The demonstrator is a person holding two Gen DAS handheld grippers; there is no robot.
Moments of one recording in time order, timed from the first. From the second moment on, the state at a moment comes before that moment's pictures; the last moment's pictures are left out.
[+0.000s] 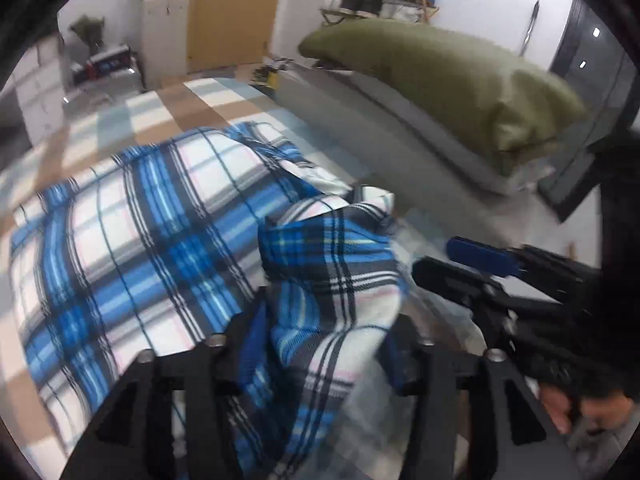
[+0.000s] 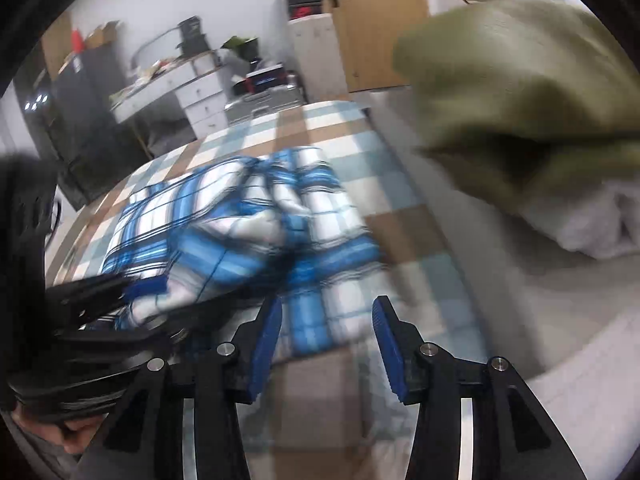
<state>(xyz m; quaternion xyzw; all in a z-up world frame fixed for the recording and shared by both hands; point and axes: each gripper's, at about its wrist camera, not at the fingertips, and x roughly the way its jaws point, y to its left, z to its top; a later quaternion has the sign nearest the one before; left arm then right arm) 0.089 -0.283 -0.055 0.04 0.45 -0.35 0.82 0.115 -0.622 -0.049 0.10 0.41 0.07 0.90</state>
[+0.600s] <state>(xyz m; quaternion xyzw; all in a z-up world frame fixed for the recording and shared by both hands) 0.074 -0.184 -0.049 -0.05 0.41 -0.24 0.88 0.136 -0.605 -0.055 0.29 0.44 0.22 0.82</state>
